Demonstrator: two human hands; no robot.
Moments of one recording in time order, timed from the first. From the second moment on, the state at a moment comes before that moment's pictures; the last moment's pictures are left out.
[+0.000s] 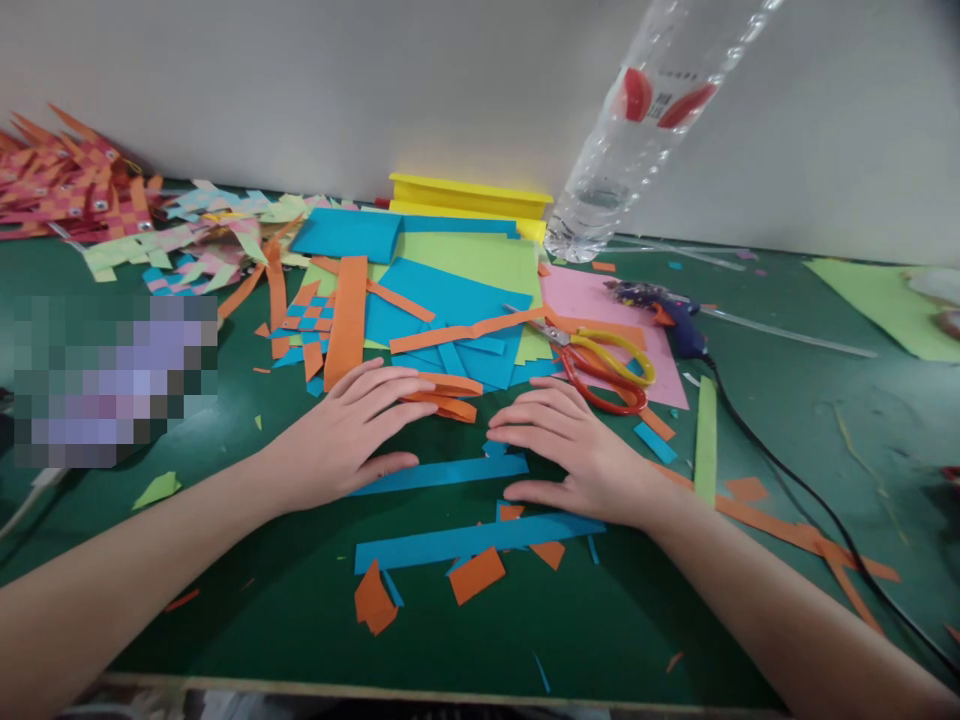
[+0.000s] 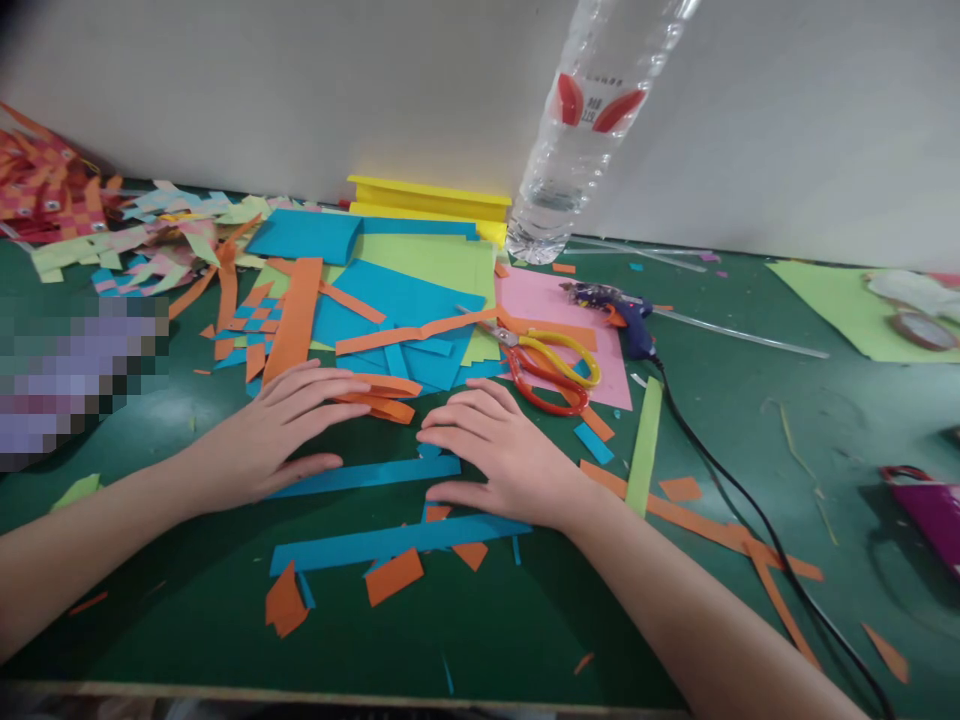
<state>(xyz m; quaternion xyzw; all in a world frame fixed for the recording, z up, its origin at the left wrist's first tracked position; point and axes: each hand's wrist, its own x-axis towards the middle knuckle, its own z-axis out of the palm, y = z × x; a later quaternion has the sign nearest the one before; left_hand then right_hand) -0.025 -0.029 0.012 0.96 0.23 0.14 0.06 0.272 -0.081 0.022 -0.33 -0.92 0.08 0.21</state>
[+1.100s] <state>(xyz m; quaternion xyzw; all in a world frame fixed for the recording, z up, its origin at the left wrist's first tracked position) -0.032 -0.023 0.009 0.96 0.24 0.10 0.13 0.275 -0.080 0.022 -0.40 -0.88 -0.06 0.24</state>
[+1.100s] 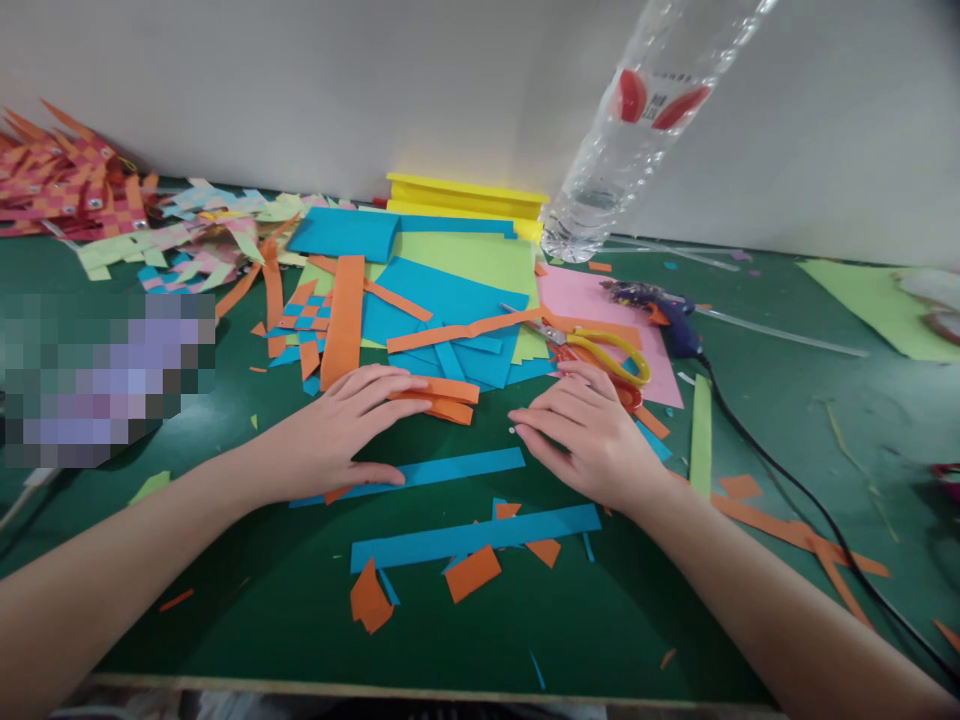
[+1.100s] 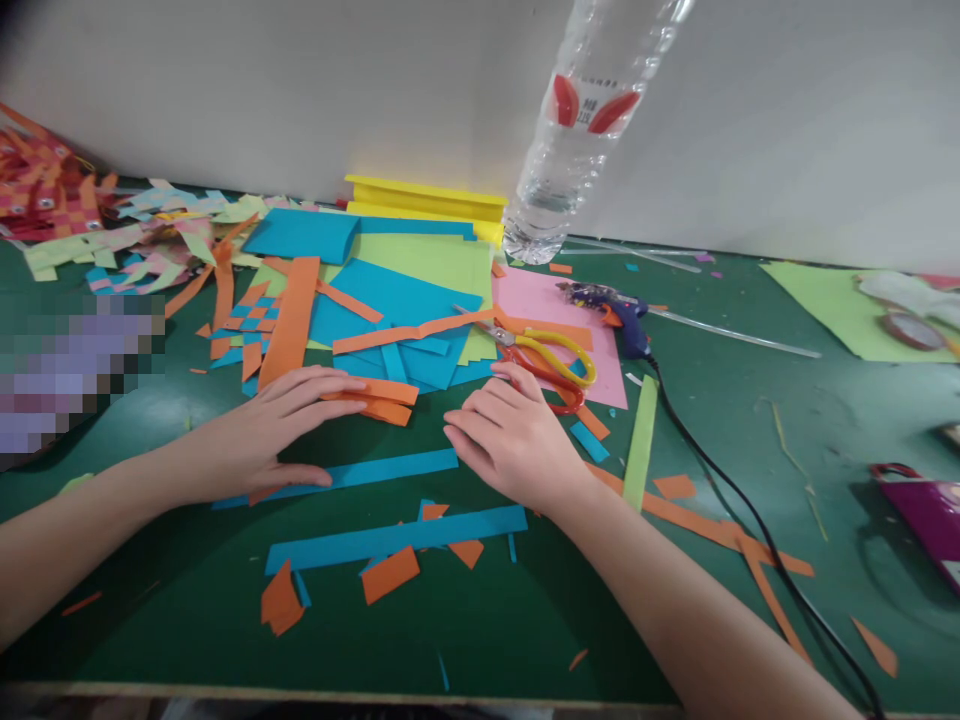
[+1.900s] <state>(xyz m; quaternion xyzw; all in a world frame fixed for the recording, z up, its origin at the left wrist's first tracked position) -0.021 -0.031 0.008 0.96 0.24 0.12 0.08 0.260 -0.091 0.019 -0.29 -0.93 0.04 0.21</state>
